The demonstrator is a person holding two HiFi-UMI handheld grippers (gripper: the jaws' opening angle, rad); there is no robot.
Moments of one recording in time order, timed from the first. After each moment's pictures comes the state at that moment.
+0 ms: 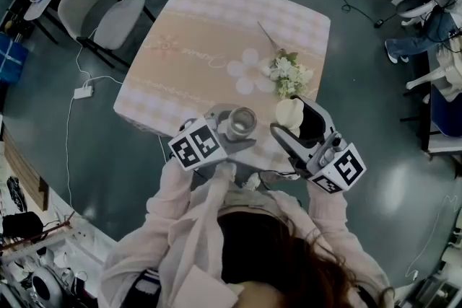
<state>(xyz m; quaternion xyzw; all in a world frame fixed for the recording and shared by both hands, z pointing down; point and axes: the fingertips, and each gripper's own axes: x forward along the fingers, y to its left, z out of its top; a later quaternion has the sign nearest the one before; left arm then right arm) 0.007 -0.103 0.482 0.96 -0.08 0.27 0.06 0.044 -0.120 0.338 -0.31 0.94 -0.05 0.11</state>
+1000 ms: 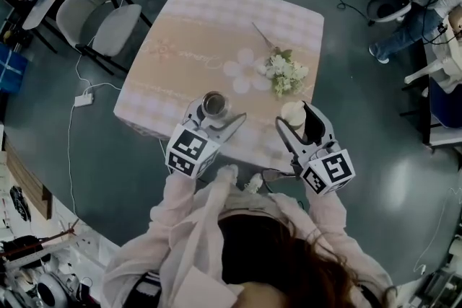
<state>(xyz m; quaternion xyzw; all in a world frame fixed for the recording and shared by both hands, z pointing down) -0.032 -0.149 0.445 0.93 -0.32 0.15 0.08 0.083 -0.120 0.404 -0.47 0.88 -0.08 -0.01</state>
